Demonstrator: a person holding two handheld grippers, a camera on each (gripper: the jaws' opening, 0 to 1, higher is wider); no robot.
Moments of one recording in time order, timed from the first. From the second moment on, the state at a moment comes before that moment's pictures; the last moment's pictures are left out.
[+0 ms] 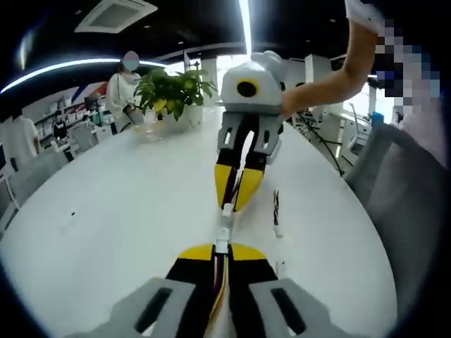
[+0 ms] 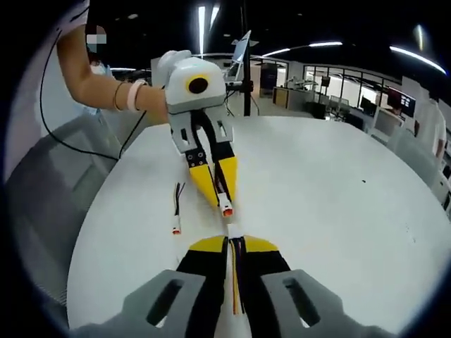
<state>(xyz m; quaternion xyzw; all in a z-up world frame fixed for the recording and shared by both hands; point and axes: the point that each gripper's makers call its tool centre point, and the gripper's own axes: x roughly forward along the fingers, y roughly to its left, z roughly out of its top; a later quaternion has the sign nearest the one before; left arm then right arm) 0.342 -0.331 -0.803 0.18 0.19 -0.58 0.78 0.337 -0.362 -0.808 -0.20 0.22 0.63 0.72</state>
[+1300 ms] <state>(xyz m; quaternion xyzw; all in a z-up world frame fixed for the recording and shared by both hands) 0.338 -0.334 -0.799 0.20 0.19 -0.58 0.77 0.331 -0.346 -0.804 -0.20 0.22 0.65 0.70</state>
